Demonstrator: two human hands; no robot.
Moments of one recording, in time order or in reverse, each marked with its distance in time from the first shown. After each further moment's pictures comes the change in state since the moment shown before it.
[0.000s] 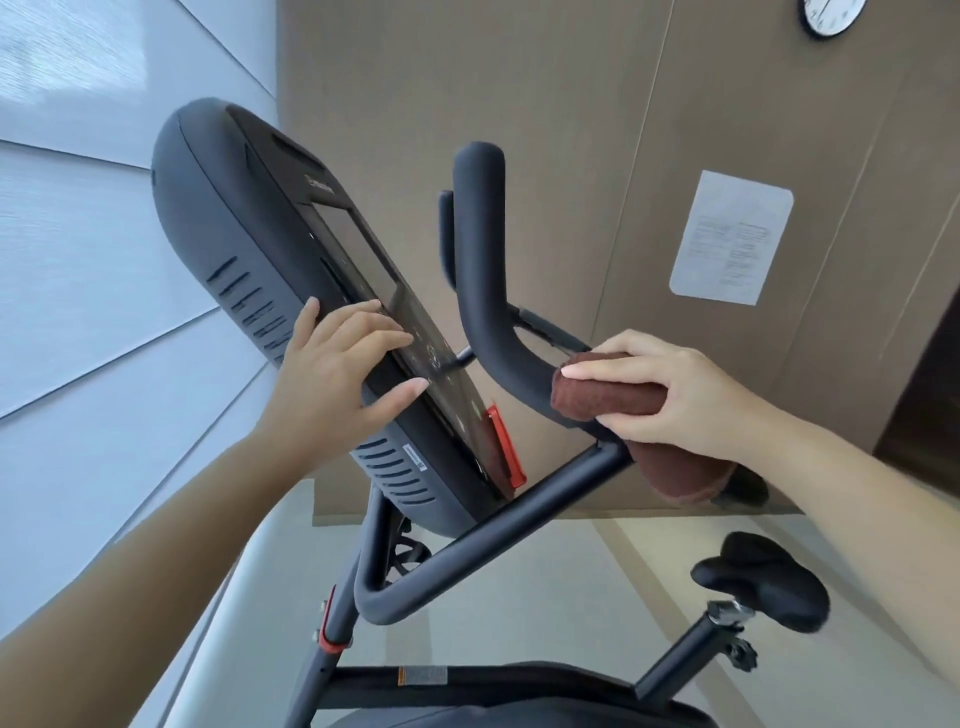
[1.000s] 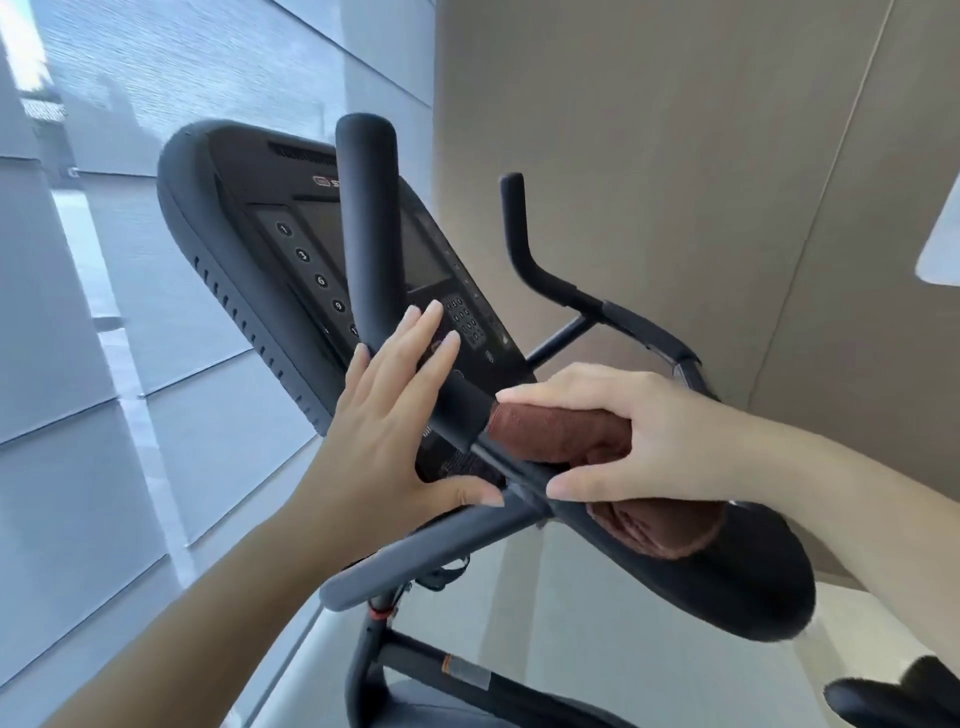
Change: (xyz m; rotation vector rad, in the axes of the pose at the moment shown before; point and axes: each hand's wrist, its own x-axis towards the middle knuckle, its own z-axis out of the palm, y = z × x) left_hand 0.022 0.151 0.043 0.160 -0.145 -0.158; right_hand 0.021 0.096 -0.001 0.377 -0.284 -0.364
